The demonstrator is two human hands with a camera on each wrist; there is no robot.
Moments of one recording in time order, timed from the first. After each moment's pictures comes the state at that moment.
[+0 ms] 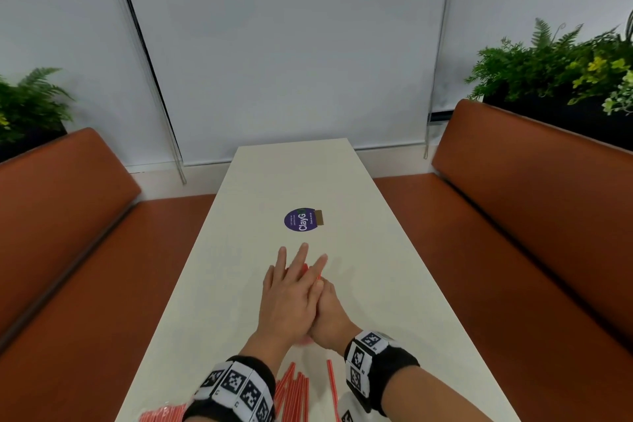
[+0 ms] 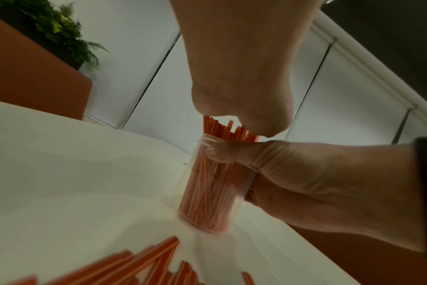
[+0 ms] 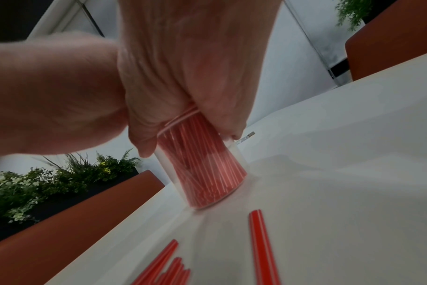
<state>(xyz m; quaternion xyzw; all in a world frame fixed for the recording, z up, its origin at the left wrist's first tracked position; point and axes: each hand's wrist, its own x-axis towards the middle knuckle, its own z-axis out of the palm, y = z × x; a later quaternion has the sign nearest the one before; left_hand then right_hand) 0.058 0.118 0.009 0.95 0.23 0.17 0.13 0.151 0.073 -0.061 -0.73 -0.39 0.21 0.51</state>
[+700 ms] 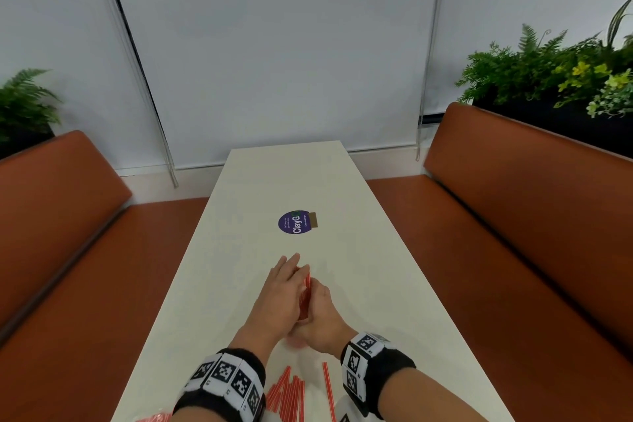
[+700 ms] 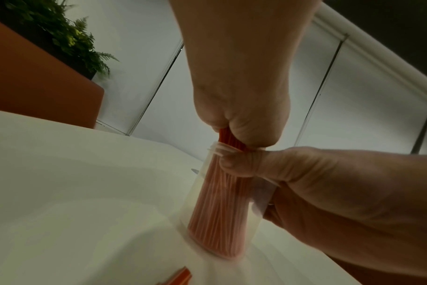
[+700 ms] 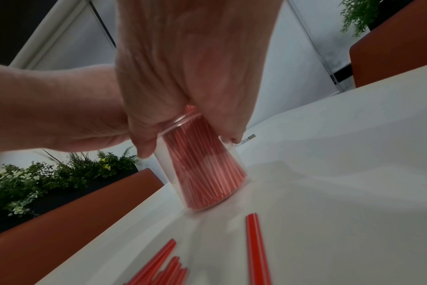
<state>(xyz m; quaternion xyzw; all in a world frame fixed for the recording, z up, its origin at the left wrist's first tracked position) 0.064 0.137 0.010 0.95 0.22 0.12 0.18 0.146 0.071 -0.061 -0.76 -0.36 0.25 0.48</state>
